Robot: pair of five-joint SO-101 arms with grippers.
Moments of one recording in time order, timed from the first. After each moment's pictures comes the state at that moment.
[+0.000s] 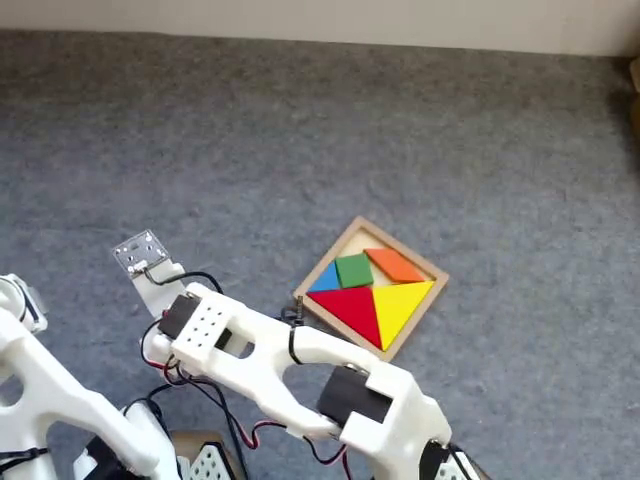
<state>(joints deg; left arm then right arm) -56.1 -35.8 37.2 74.7 -10.8 -68.1 24.3 2.6 53.6 -22.6</state>
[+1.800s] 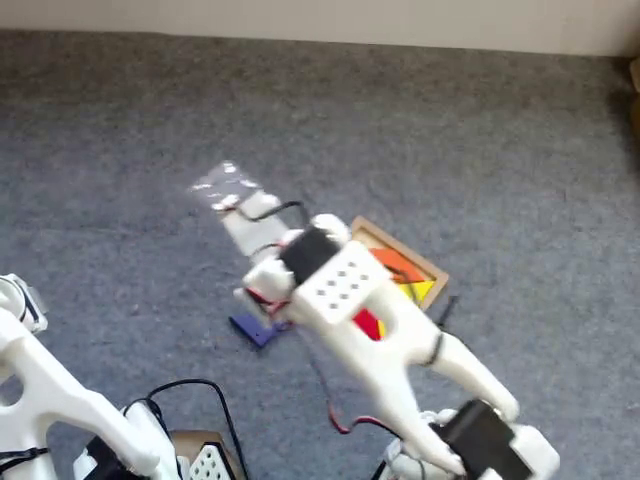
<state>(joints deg) -56.1 -35.8 37.2 74.7 -10.8 -45.9 -16.3 15.7 80.3 6.1</state>
